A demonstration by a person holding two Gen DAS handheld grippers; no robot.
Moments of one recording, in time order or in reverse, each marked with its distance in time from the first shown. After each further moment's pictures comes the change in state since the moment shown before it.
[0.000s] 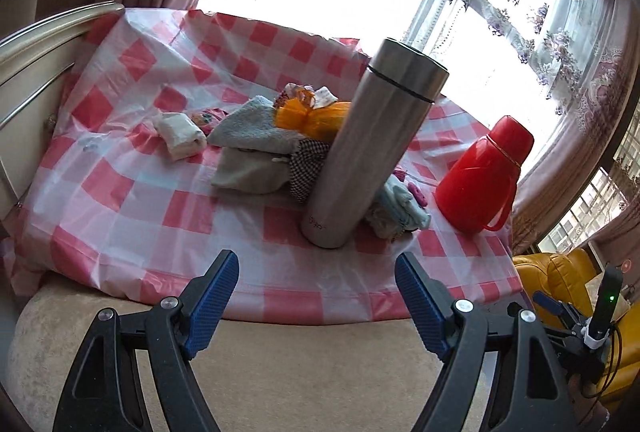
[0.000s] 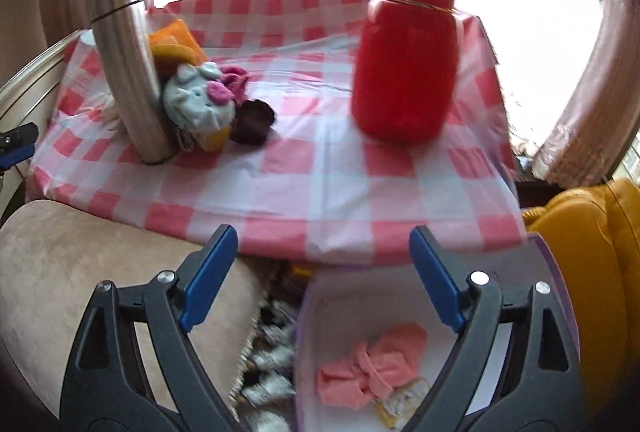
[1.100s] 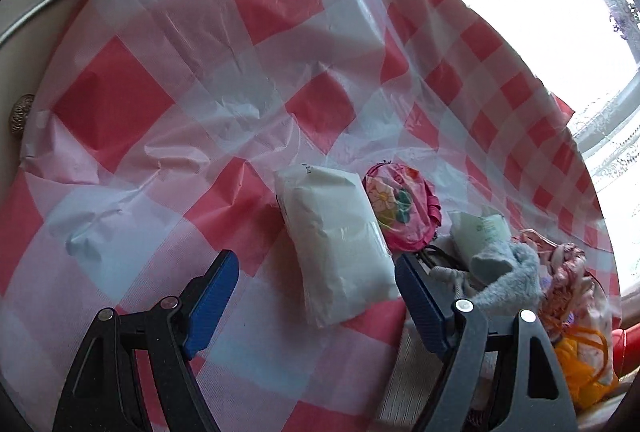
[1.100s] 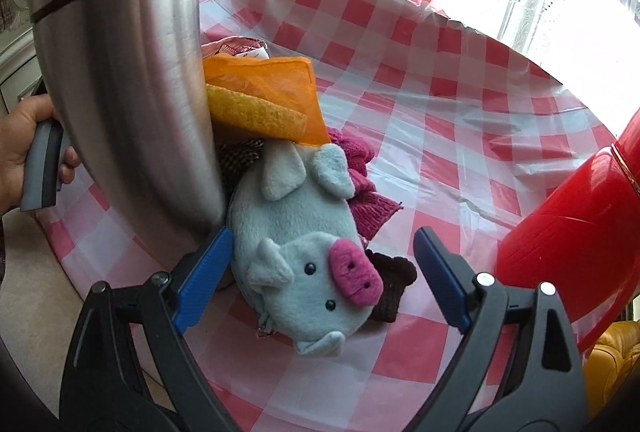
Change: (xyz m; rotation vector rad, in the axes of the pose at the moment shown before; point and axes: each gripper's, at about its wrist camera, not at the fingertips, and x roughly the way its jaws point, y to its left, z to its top) left arm 0.186 0.180 0.126 -0.430 0.139 0.309; right arm 0.125 0.110 0.115 -0.321 -0.010 0.171
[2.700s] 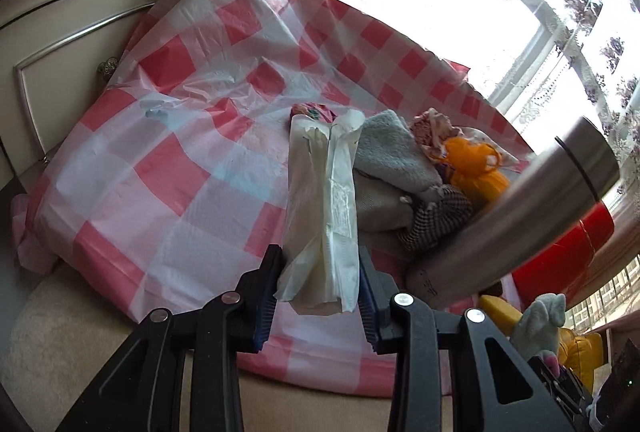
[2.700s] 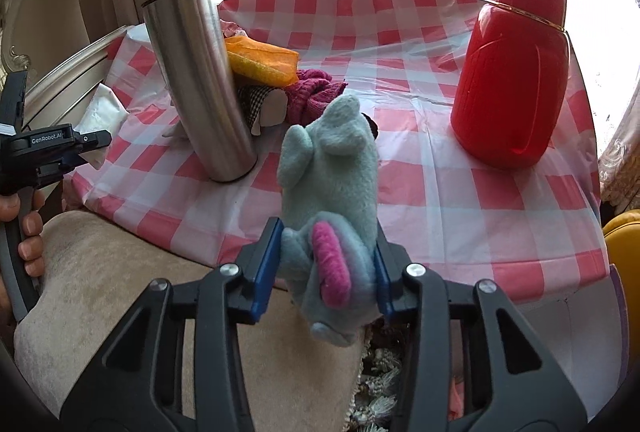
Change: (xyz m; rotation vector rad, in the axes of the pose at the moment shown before) left arm -0.139 -0.004 -0.148 0.163 -0.130 -0.167; right arm -0.094 -0.019 -0.108 0.287 -0.022 0.021
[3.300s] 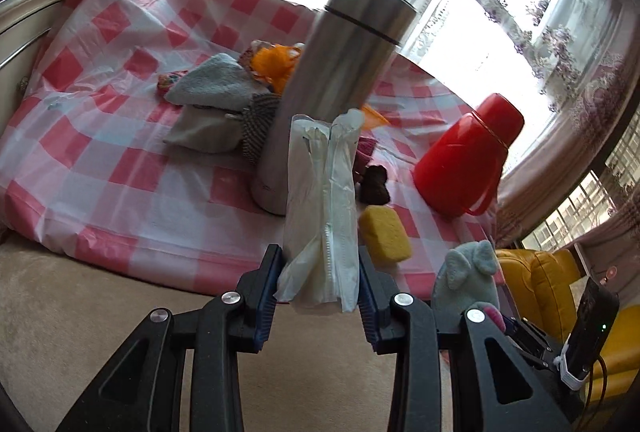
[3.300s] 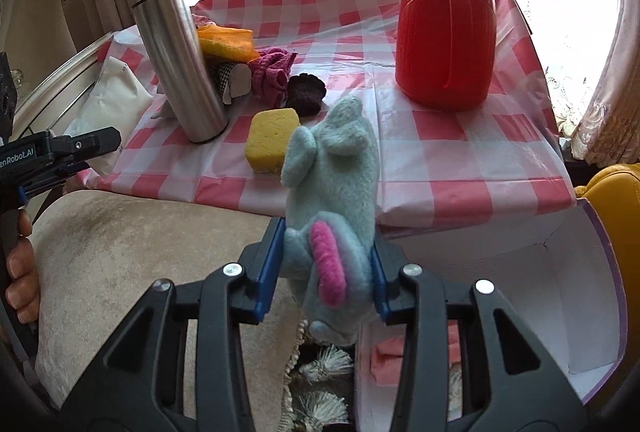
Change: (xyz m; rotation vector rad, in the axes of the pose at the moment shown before) left arm -0.038 -0.104 -0.079 0.226 0.095 -0.224; right arm -0.044 -0.041 -0.047 0.085 0.030 -0.040
